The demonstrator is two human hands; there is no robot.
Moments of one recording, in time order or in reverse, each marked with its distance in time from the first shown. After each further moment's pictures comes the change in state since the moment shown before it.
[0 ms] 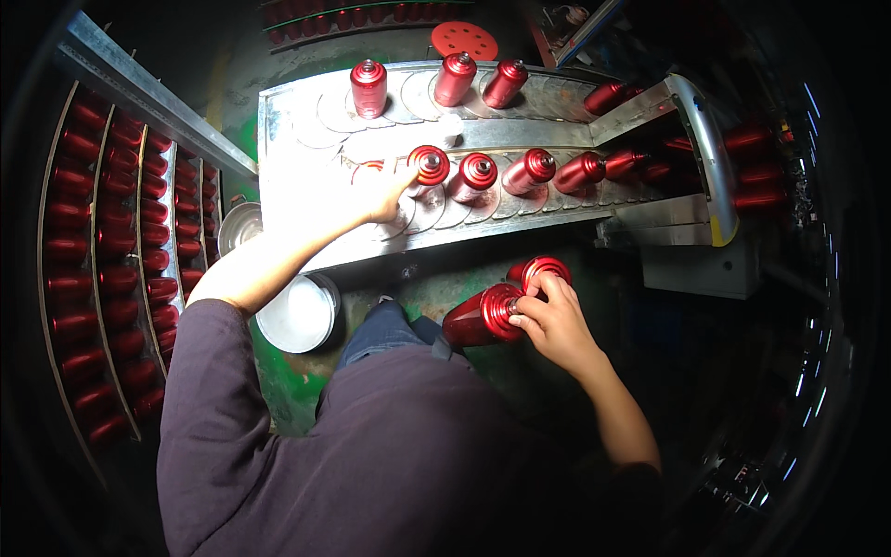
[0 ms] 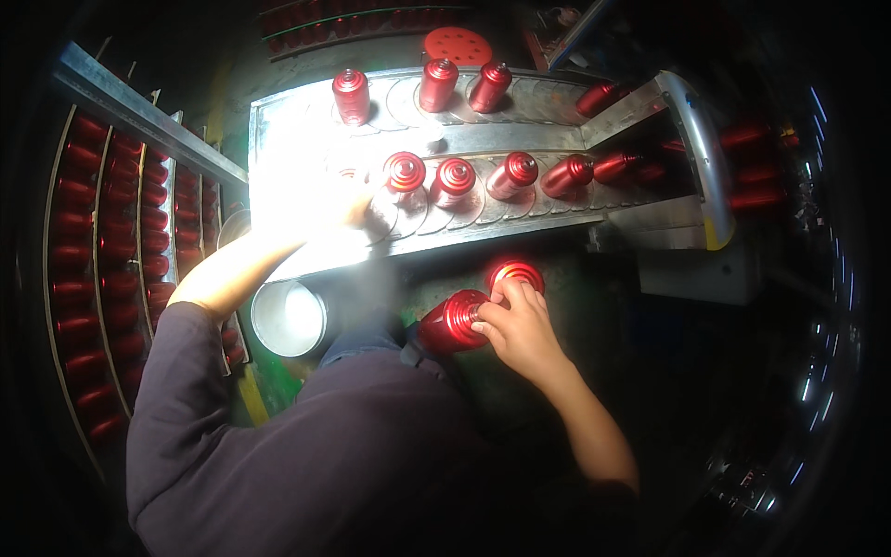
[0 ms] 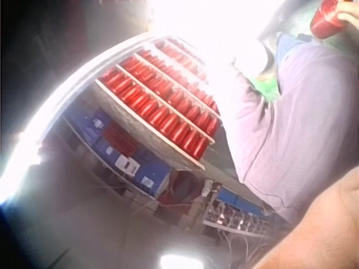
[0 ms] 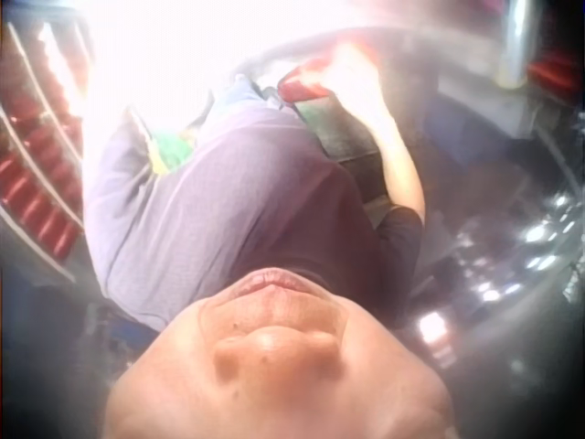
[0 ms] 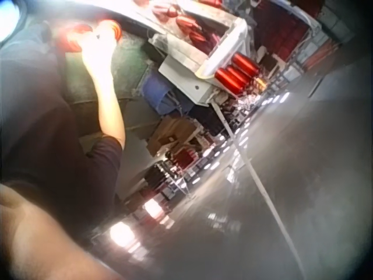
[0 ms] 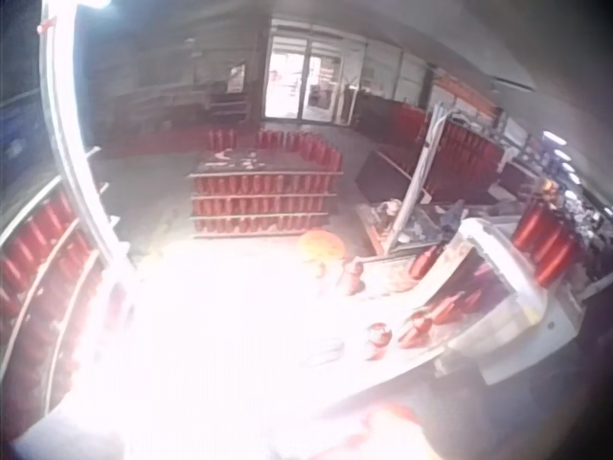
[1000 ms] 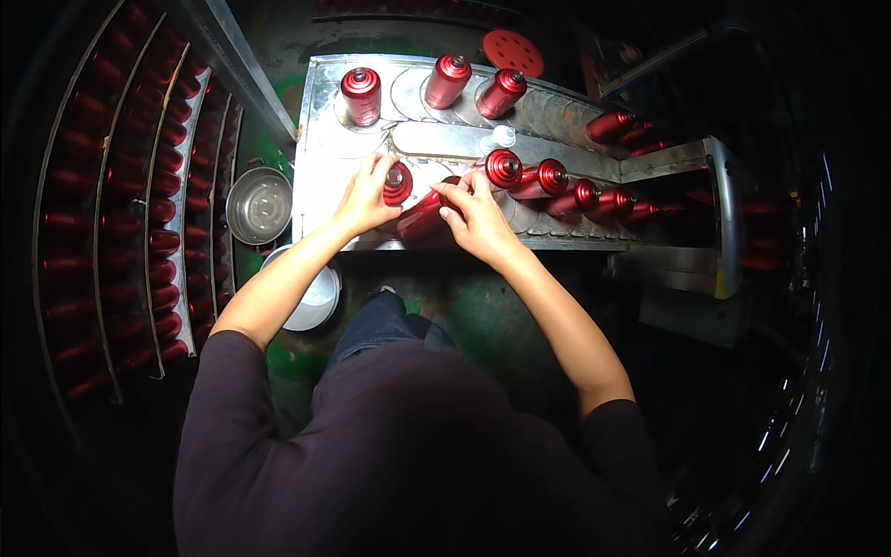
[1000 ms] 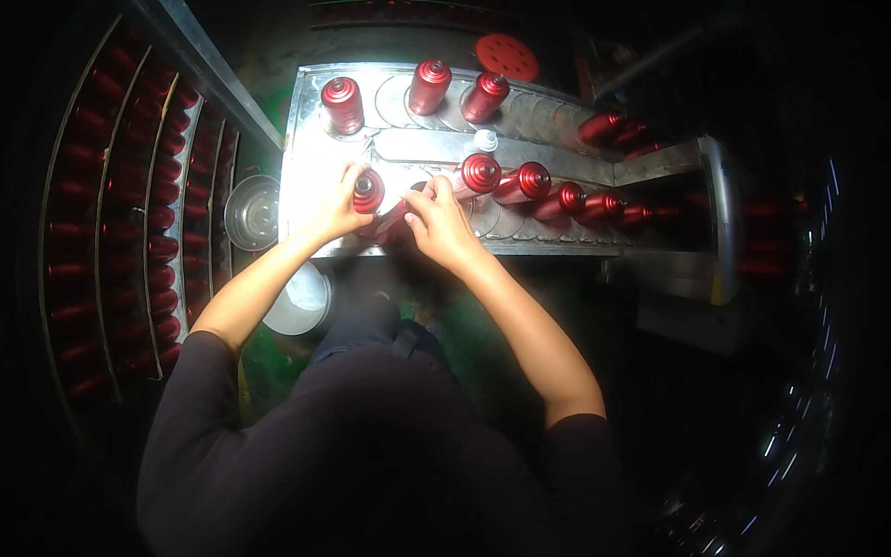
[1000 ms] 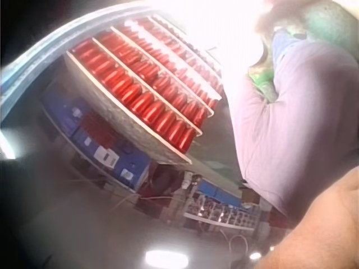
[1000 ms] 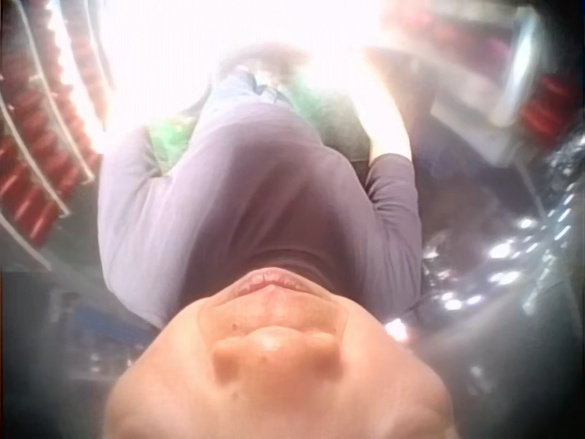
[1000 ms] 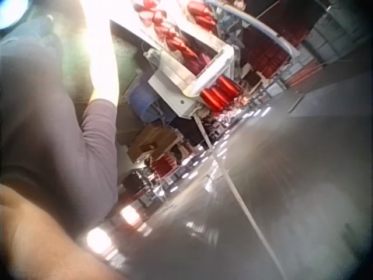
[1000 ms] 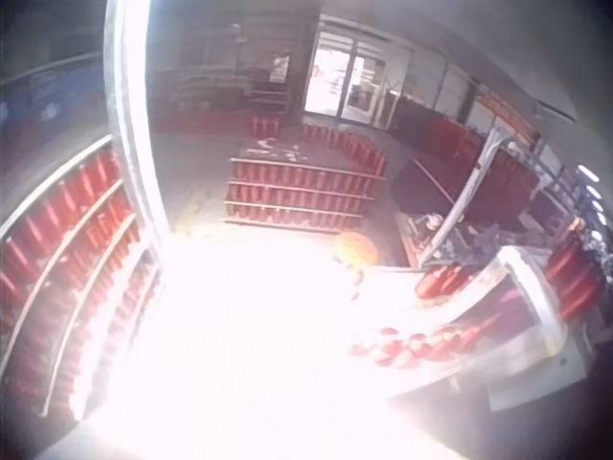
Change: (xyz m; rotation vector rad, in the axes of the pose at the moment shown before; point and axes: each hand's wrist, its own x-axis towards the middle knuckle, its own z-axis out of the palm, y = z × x) left_hand -0.024 -0.100 0.169 -0.962 0.792 -0.087; right_hand 0.213 -0.035 0.139 0.179 0.015 -0.163
